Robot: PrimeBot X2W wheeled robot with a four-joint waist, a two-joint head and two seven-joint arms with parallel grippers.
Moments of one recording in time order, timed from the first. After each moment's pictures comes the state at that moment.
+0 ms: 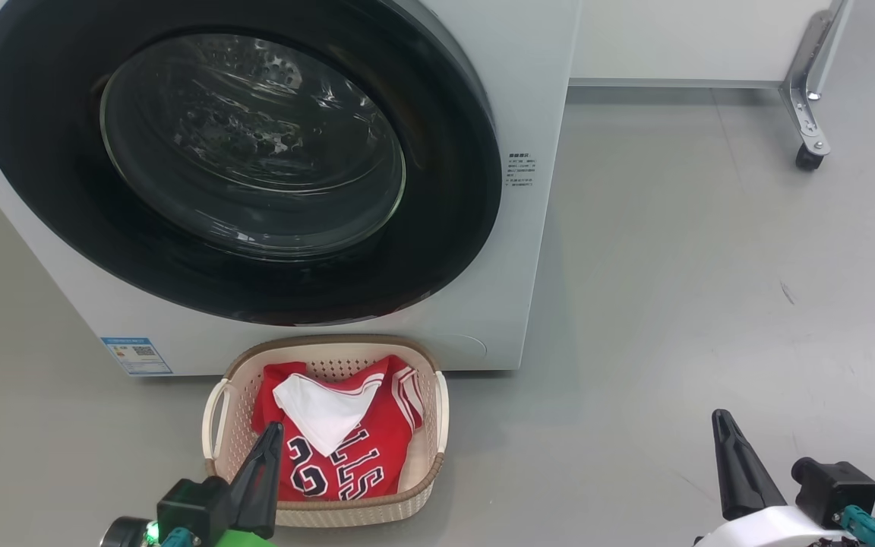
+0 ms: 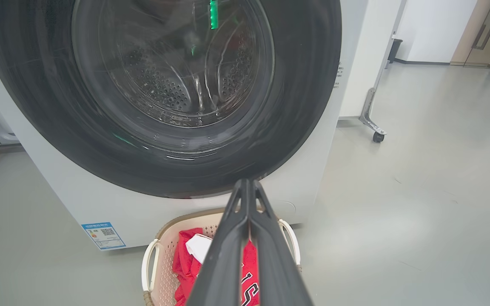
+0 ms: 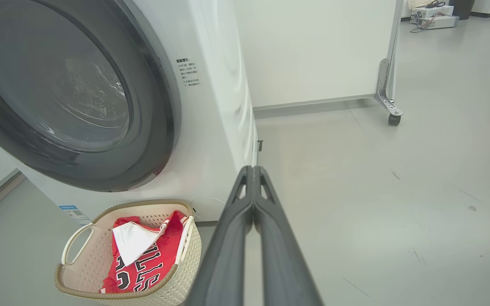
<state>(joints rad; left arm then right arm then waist) 0.06 0.11 -0.33 0.14 -0.35 0.05 -0.19 0.17 -0.14 0.23 0.10 0.46 -0.09 -0.22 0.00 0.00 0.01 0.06</state>
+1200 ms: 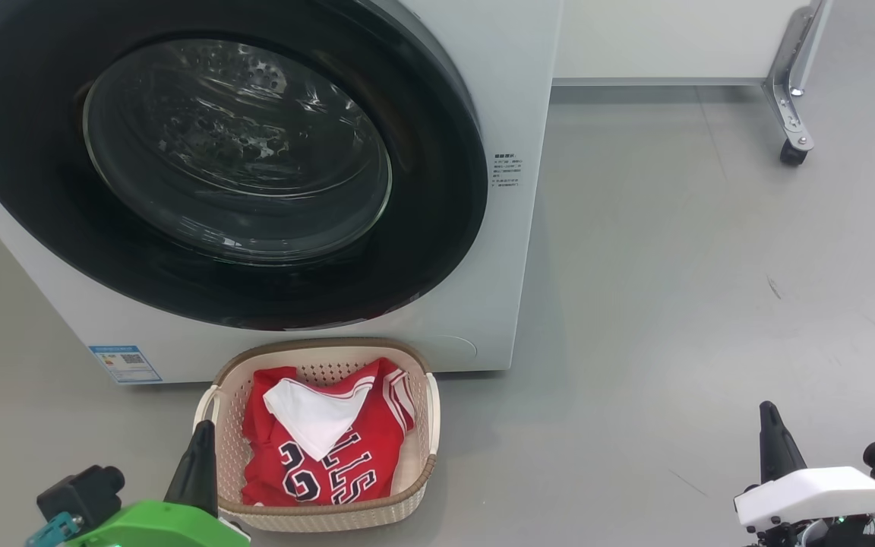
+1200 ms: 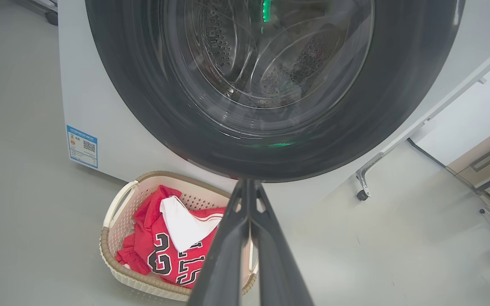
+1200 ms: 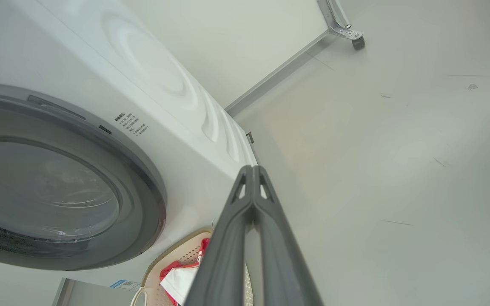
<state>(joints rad) 0.05 0.10 -0.21 0.15 -0.85 0.00 -0.10 0.12 -0.12 0.12 0.13 0.92 -0.03 -0.12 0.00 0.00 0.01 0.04</state>
